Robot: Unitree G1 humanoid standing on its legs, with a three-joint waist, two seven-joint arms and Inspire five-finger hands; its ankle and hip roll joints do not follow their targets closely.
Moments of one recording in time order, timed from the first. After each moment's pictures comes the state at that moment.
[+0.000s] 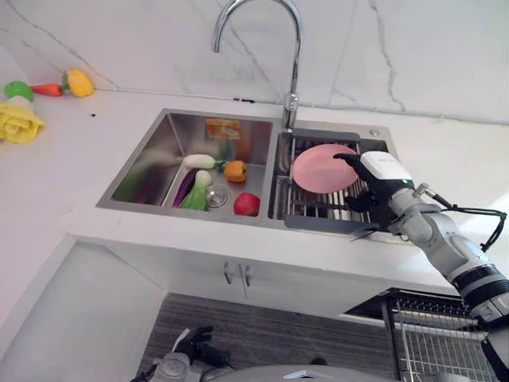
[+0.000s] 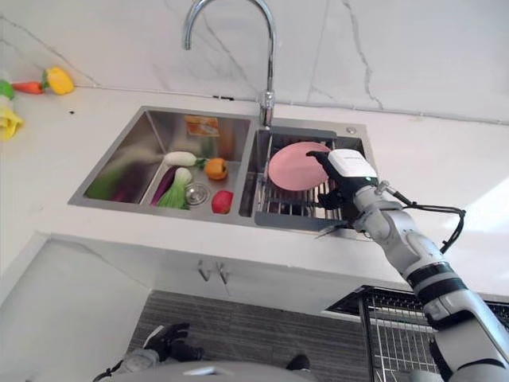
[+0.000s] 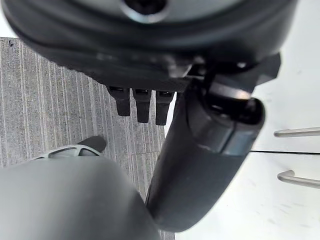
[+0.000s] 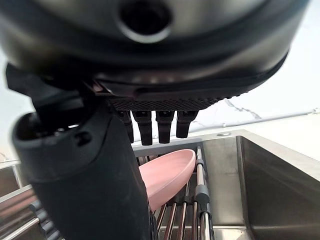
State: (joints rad) left arm 0.04 0.20 -0.18 1.13 0.03 -0.08 0.01; right arm -0.44 -0.82 0.41 0.37 -0.47 -0.14 -0.09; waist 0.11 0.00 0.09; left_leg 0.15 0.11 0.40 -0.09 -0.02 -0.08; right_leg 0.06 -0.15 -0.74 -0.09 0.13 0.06
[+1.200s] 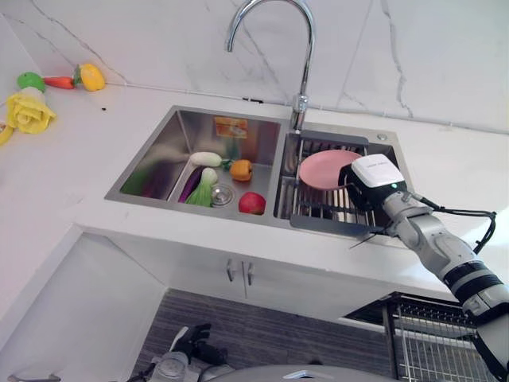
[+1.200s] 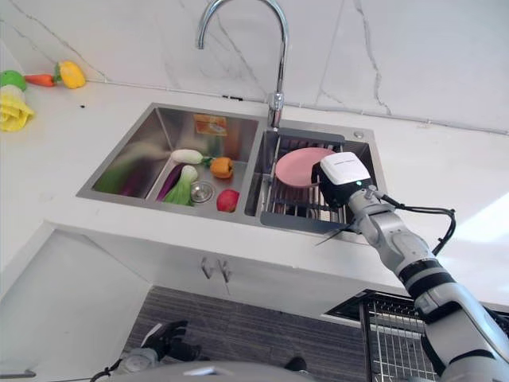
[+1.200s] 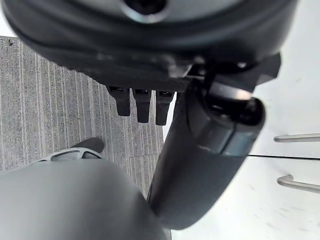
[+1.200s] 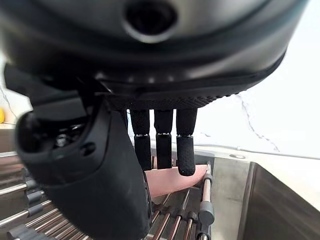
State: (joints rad) left arm 0.05 0.21 -0.18 1.12 0.05 -0.09 0.02; right arm -0.49 -0.78 0.49 0.46 -0.70 -0.10 -0.23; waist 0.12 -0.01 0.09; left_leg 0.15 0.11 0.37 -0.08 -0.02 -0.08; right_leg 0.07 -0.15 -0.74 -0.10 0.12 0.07
